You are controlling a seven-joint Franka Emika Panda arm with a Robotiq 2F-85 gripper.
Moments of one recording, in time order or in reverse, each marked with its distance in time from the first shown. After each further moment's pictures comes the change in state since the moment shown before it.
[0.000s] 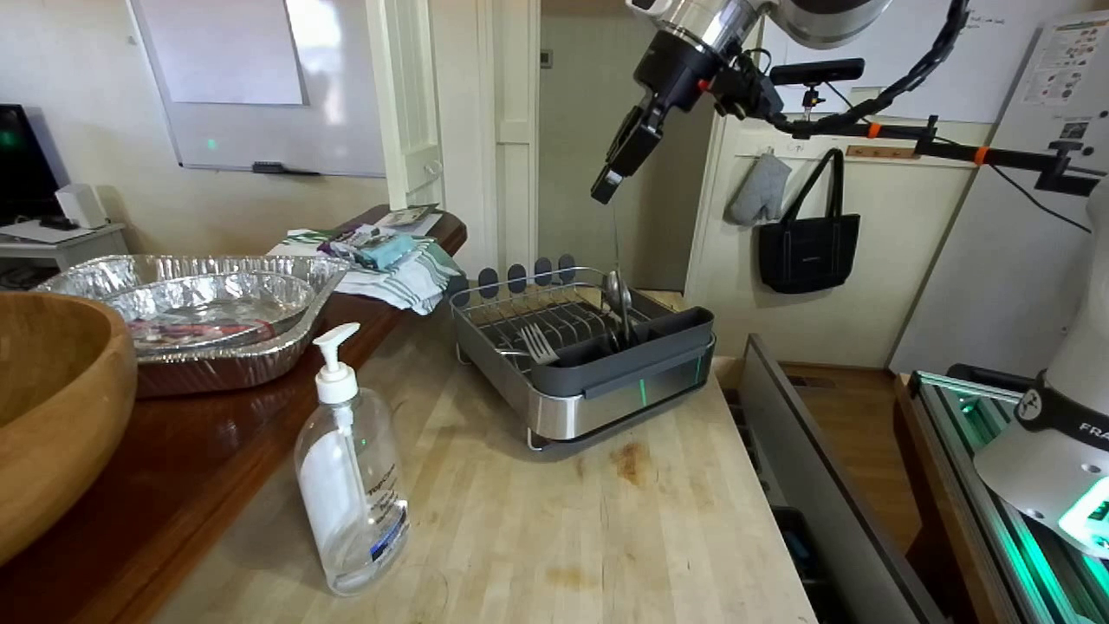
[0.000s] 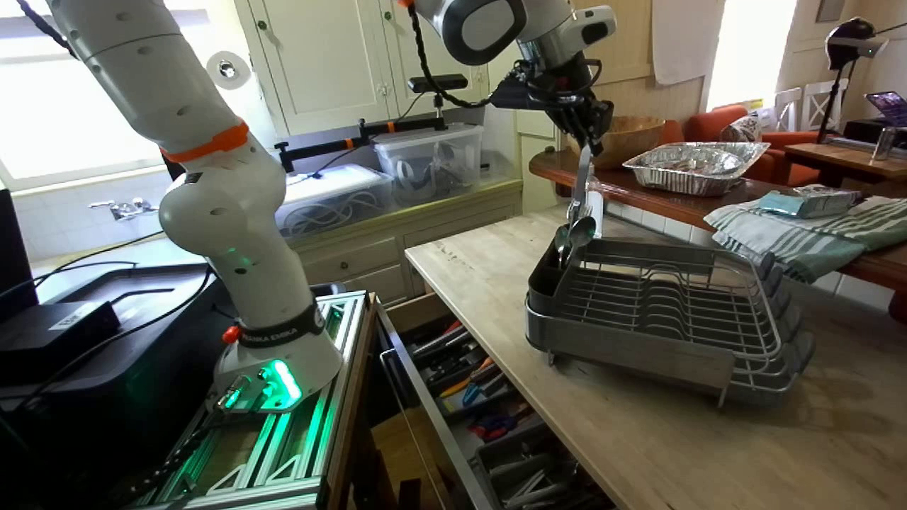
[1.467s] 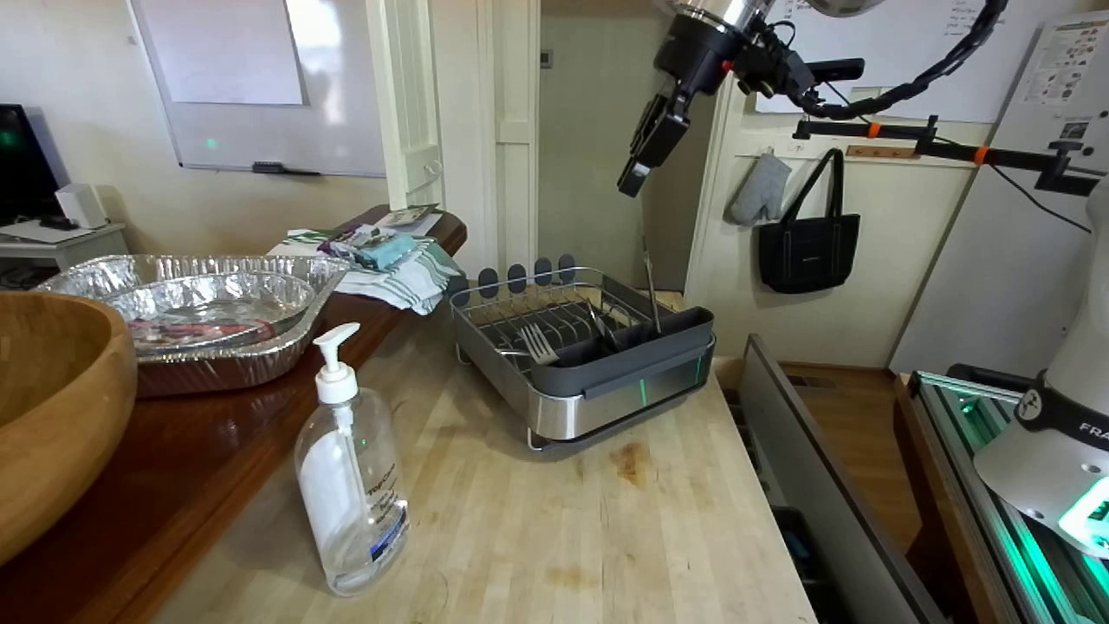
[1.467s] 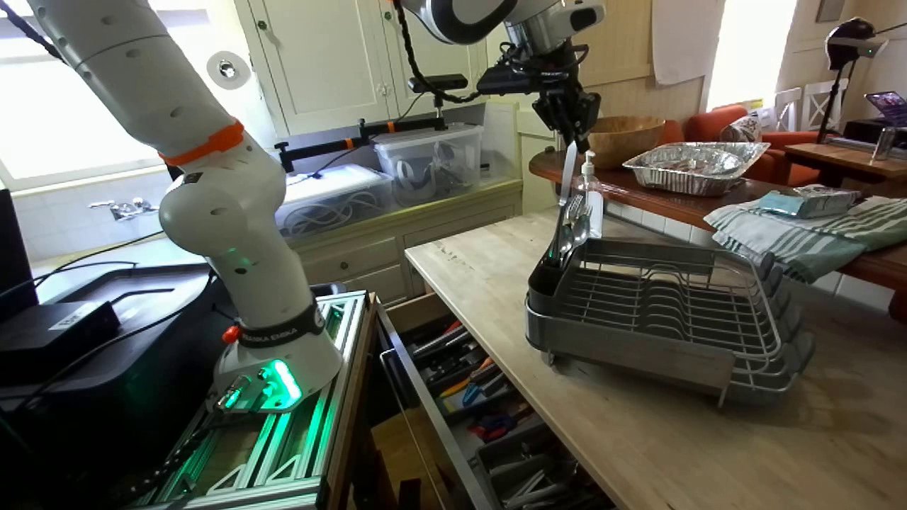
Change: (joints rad) arm 0.001 -0.068 -0.008 0.000 -0.131 -0.146 0.091
